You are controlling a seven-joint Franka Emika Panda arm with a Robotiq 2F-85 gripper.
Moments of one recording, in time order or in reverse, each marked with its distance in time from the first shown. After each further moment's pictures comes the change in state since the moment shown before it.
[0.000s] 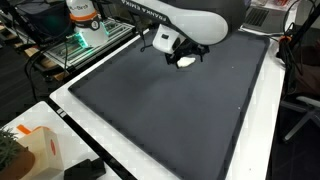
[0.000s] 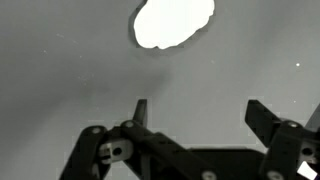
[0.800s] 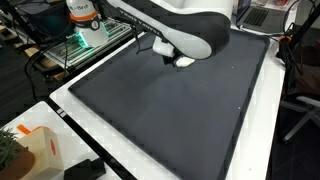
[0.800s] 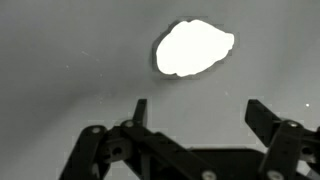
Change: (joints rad) arm 0.036 0.047 -0.131 0.005 0.209 -0.001 -0.237
